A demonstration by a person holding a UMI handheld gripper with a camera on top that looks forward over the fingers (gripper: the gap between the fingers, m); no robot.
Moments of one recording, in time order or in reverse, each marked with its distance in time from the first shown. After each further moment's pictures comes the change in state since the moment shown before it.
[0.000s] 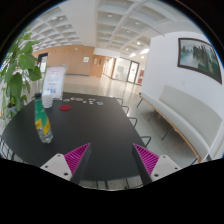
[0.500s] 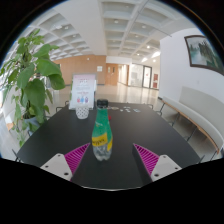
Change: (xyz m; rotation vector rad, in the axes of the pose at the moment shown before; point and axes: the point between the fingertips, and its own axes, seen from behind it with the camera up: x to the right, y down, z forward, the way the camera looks) arm -0.232 -0.026 0.003 0.090 -0.191 0.077
